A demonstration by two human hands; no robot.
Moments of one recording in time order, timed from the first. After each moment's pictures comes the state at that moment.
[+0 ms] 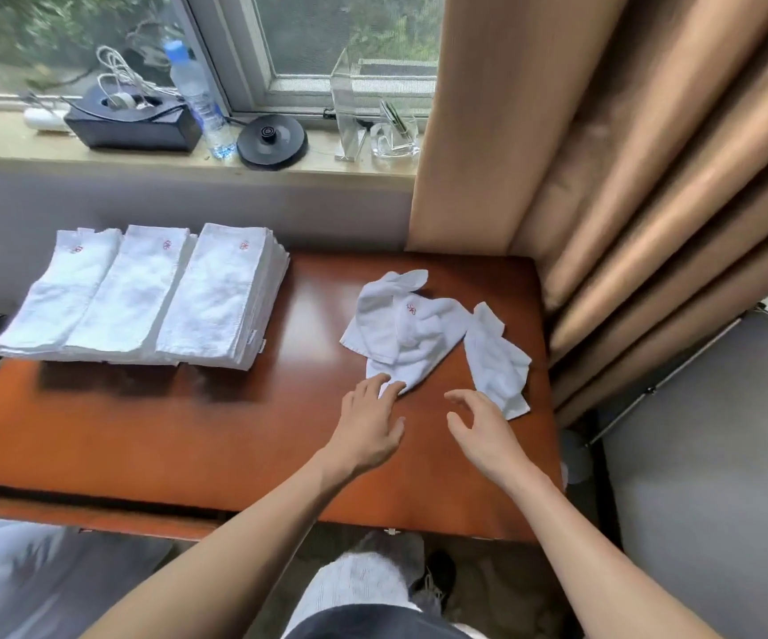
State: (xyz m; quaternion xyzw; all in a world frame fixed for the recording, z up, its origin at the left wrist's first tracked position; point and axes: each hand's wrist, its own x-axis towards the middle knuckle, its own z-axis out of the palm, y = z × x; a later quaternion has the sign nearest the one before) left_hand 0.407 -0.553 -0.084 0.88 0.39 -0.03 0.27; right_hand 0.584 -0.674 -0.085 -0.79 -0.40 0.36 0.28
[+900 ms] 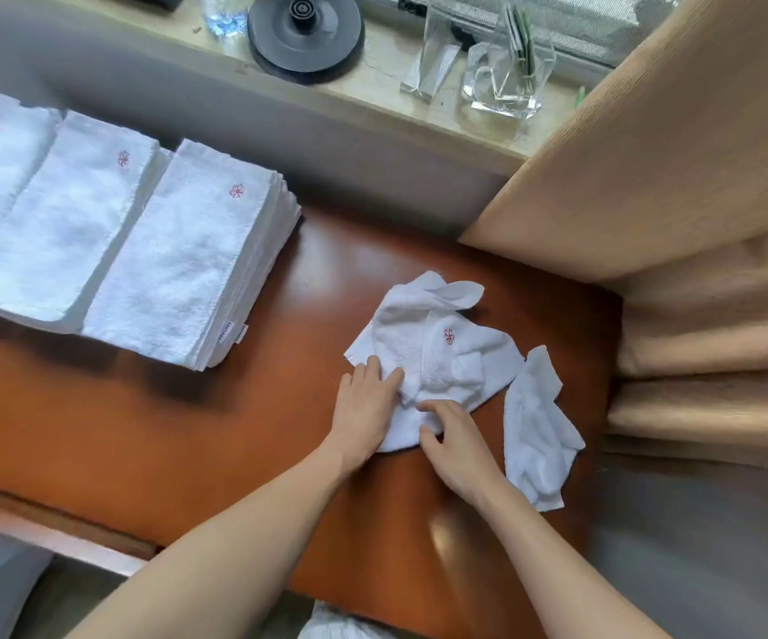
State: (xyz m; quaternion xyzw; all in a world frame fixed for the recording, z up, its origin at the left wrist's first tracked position) left_hand 0.479 -0.414 -0.210 0.85 0.48 -0.08 0.20; right_hand 0.621 -0.511 -0.162 -0.76 -0.45 0.44 0.15
